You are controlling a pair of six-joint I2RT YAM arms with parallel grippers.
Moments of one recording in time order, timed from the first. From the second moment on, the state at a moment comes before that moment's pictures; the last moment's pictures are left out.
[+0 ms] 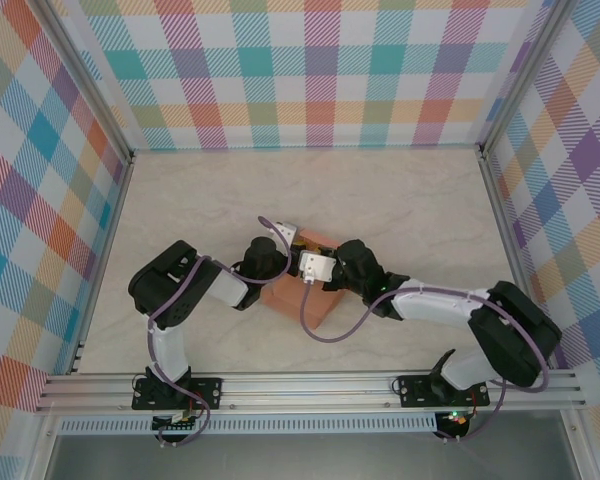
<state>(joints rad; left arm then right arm) -0.64 1.90 0.65 0.92 0.03 -0.16 0.81 1.39 0.62 0.28 0.05 -0.79</state>
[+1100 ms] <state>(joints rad) -0.42 1.78 0.73 0.83 0.23 -0.48 0.10 1.08 0.62 -0.03 -0.79 -0.05</state>
